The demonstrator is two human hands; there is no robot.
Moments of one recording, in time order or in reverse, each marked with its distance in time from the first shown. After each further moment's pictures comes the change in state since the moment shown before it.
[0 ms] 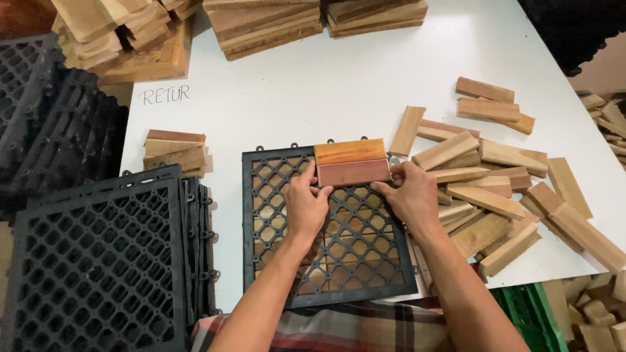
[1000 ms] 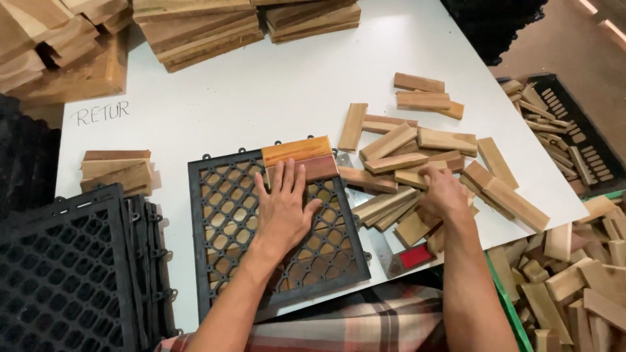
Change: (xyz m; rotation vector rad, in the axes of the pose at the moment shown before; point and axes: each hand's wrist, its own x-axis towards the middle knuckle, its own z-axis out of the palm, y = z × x) left_hand -0.017 0.000 0.031 0.835 -0.253 0.512; right_hand 0.048 0.182 -0.084 -0.569 -0.218 0.150
